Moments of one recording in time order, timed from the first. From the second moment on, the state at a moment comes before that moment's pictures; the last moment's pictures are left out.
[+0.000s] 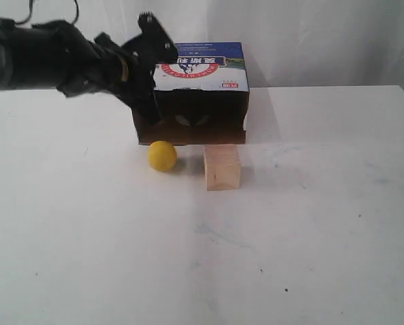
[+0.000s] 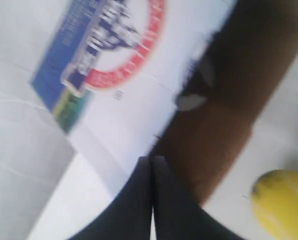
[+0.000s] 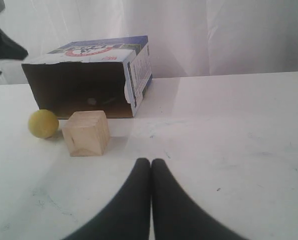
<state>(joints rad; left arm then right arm) -0.41 1.86 -1.45 0.62 0.27 0.06 0.25 0.01 -0.01 -0.03 0.21 0.16</state>
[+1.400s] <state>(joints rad) -0.51 1.91 -1.08 0.48 0.08 -0.12 0.25 0.01 -0.01 -0.03 0.21 0.16</state>
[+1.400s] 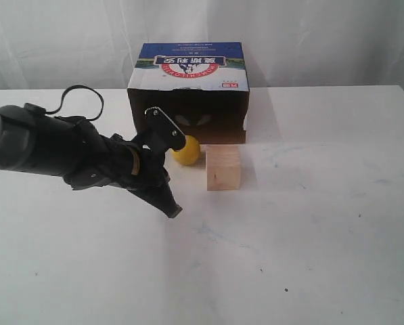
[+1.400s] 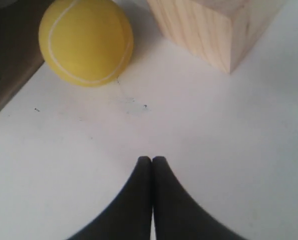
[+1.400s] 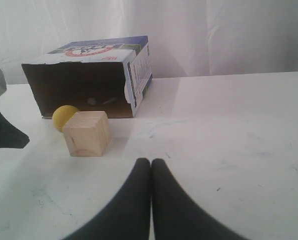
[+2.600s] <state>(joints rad) -0.55 1.89 -1.20 0.52 0.19 -0.08 0.25 0.01 -0.01 -0.03 0.21 0.16</state>
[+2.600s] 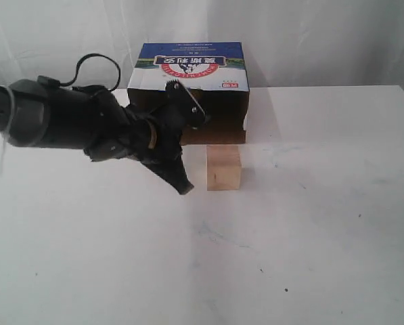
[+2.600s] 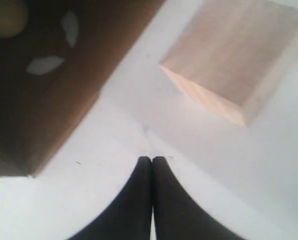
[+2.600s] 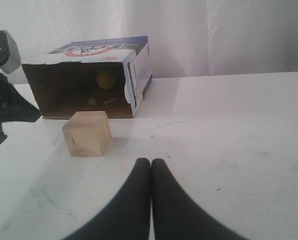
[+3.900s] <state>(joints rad) -0.58 1.14 -0.36 0.06 -0.16 -0.03 0.25 0.01 -0.01 -0.03 0.21 0.17</state>
